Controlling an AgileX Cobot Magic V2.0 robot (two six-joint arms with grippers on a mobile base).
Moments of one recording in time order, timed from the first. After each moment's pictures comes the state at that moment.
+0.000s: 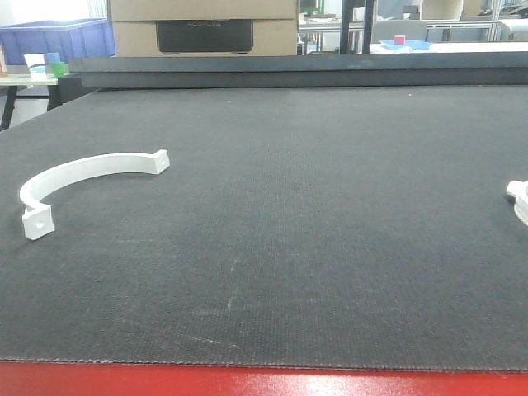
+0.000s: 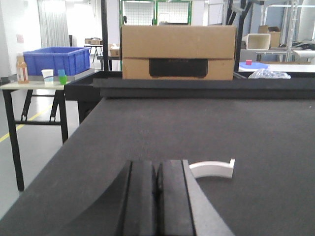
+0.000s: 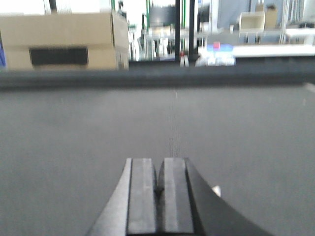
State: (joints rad) left arm -0.03 0.00 -0.11 -0.06 0.08 0.09; right arm -0.08 0.00 -0.11 0.03 0.14 0.05
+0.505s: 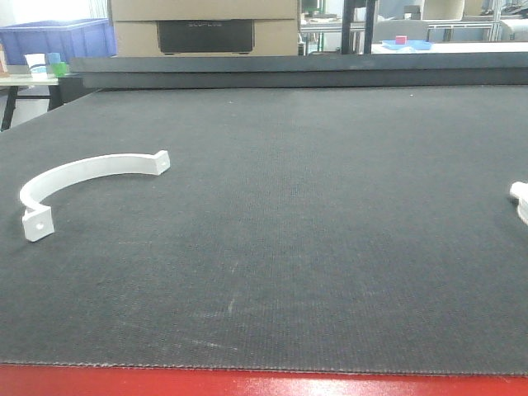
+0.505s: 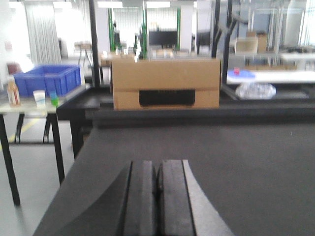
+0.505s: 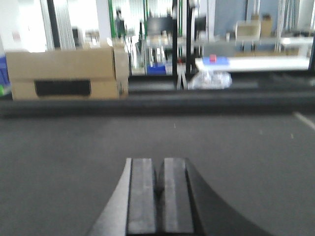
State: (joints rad) left arm -0.03 0.36 -0.71 -0.06 0.43 0.09; right arm -0.08 0.30 -0.70 0.03 0.51 0.05
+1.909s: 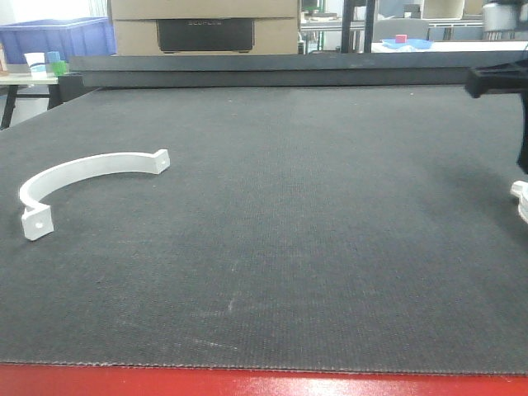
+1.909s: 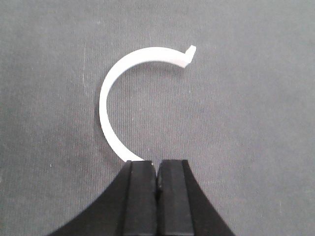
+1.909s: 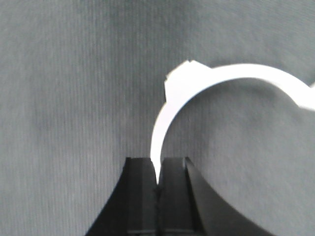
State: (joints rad) left arm -0.03 1.21 -1.03 -0.28 0.80 0.09; right arm 0.02 1.69 -1.26 0.02 1.01 0.16
